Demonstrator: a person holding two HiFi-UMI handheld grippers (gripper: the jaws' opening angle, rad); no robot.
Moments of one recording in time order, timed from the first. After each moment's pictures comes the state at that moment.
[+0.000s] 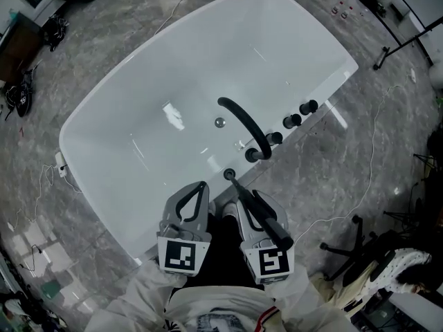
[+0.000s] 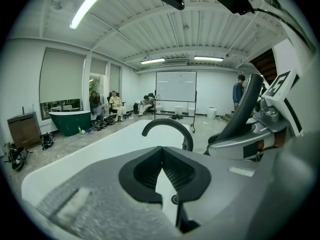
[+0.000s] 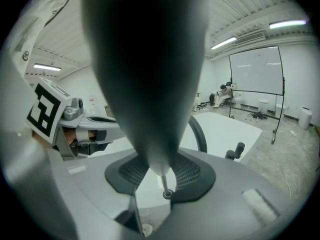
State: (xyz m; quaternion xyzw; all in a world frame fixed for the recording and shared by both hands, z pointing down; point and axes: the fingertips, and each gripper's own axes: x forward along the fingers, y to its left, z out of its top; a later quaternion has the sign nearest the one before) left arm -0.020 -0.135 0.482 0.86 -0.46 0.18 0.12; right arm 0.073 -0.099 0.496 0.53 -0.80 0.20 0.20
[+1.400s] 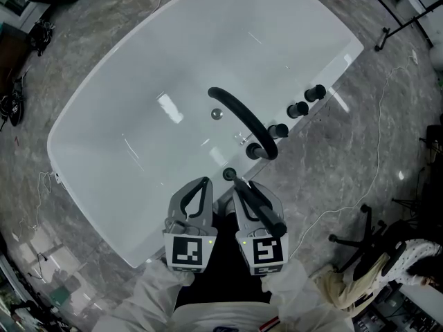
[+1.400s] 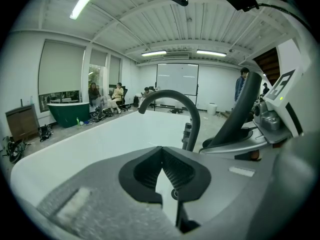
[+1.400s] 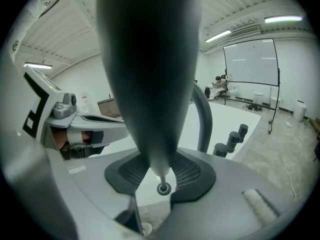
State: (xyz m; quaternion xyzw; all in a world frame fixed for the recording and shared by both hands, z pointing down) left arm -0.003 -0.147 0.570 0.86 -0.45 0.20 0.14; right arm 0.077 -0.116 0.586 0.55 -0.78 0.23 0.22
